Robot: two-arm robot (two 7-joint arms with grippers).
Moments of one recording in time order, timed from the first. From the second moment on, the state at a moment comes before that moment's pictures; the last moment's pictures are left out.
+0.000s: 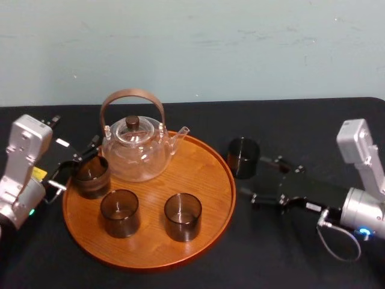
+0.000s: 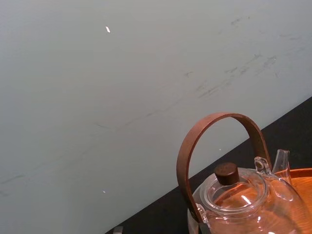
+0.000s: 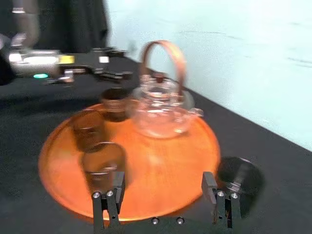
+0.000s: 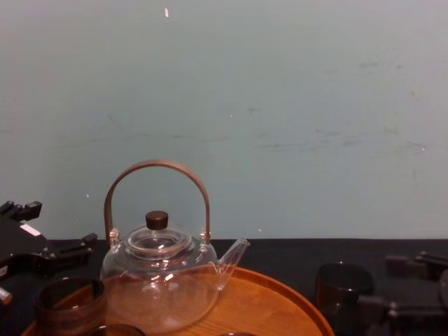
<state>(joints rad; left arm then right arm) -0.20 0.60 0.45 -1.41 -0.25 -0.12 0.03 0.15 0.70 -0.45 -1.59 0.54 0.01 0.59</state>
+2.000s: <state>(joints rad) -0.20 0.60 0.45 -1.41 -0.25 -0.12 0.03 0.35 0.42 -0.42 -1.24 0.35 0.17 0.44</state>
